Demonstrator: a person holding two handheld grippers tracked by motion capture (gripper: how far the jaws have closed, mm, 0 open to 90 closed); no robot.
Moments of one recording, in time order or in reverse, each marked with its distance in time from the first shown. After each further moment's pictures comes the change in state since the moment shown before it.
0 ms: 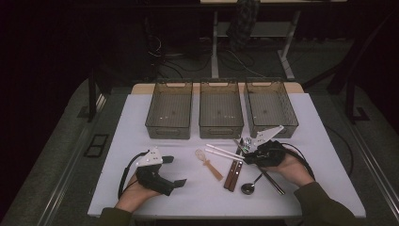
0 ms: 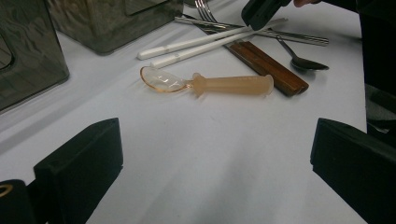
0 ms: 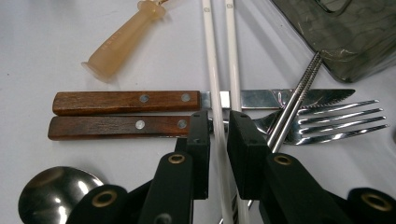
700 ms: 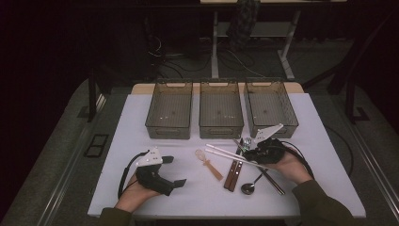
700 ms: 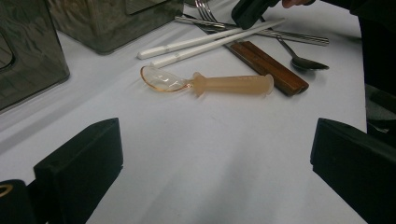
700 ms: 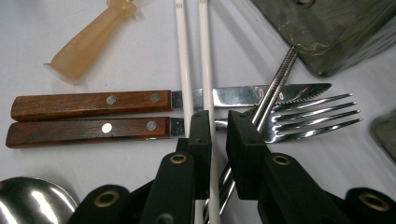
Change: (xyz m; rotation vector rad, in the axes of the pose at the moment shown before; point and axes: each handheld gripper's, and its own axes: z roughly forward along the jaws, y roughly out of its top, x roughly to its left) left arm 0.000 0.000 0.000 0.002 0.000 0.000; right arm -0.011 -0.002 0.006 0.000 -0.036 0.030
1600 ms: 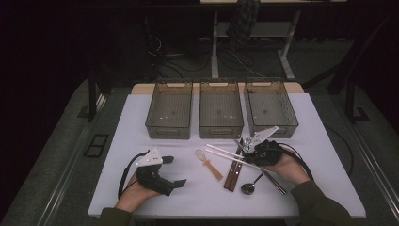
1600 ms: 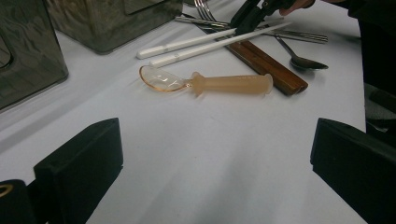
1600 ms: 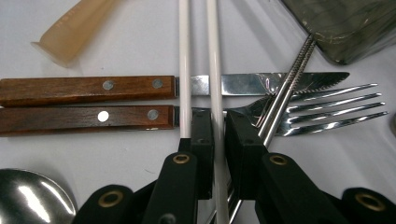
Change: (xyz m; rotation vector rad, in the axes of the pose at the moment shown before) left arm 0.000 0.000 0.000 0.001 -0.003 0.001; right arm 0.004 -0.001 0.009 0.056 -0.012 -0.027
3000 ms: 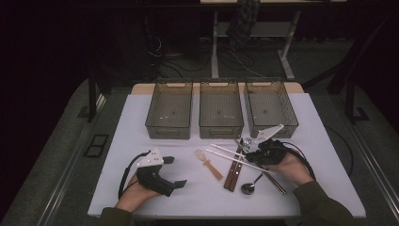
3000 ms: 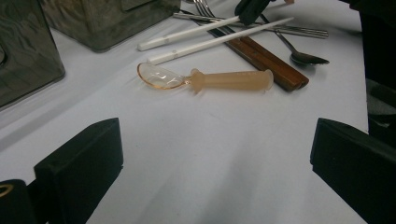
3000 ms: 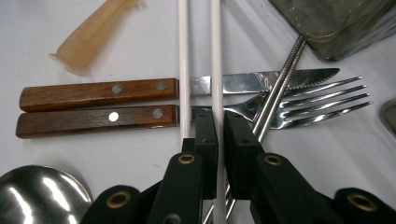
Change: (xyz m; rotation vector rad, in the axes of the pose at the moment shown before) left arm 0.000 -0.001 0.003 0.012 -0.004 0.015; right arm -0.003 -0.003 -0.012 -0.031 0.022 0.053
